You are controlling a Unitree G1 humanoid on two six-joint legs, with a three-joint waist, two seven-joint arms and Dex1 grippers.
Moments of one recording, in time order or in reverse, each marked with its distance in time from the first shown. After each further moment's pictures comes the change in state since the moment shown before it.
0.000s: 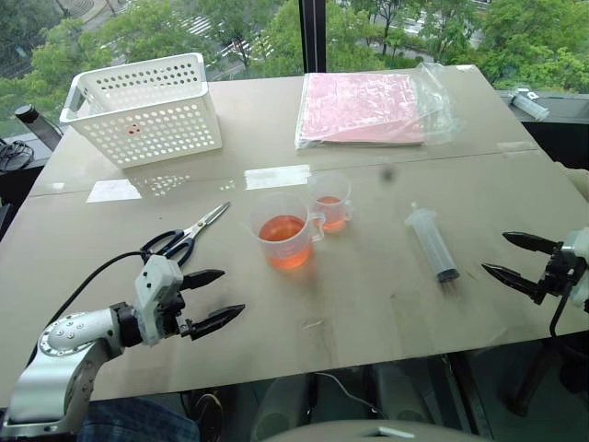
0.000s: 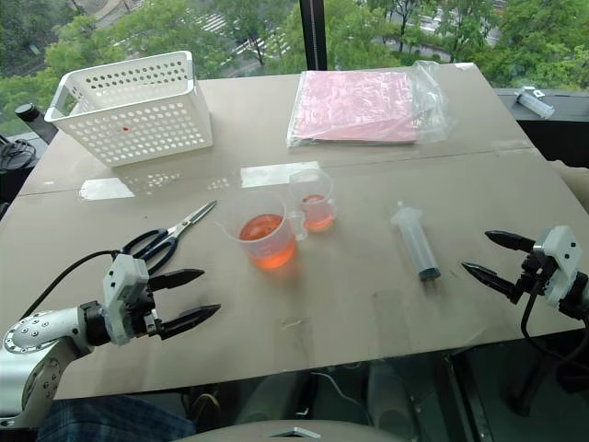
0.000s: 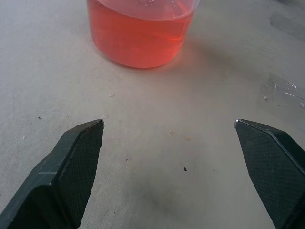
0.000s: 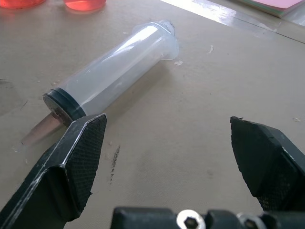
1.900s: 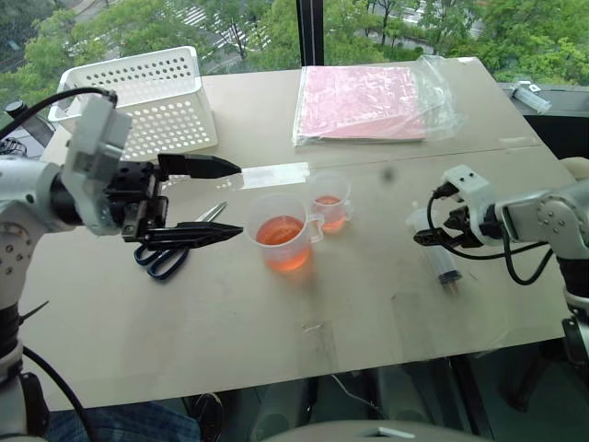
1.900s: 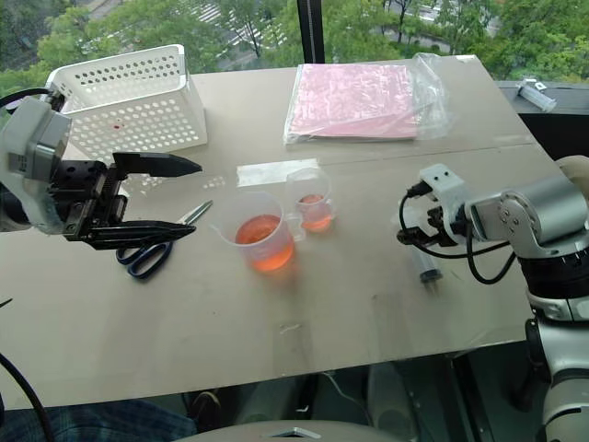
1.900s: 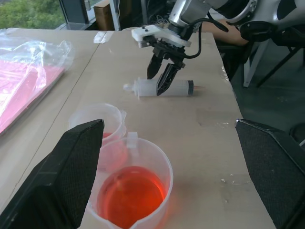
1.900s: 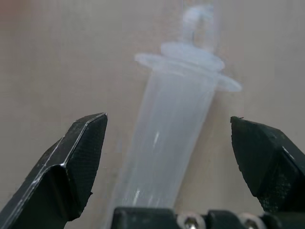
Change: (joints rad) left arm -0.708 0.347 -0.024 -0.007 -0.372 0.319 -0.209; right arm -0.800 0.060 0.515 -0.354 0.211 1.567 -0.837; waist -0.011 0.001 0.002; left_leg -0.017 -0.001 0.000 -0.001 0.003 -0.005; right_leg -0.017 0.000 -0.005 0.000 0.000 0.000
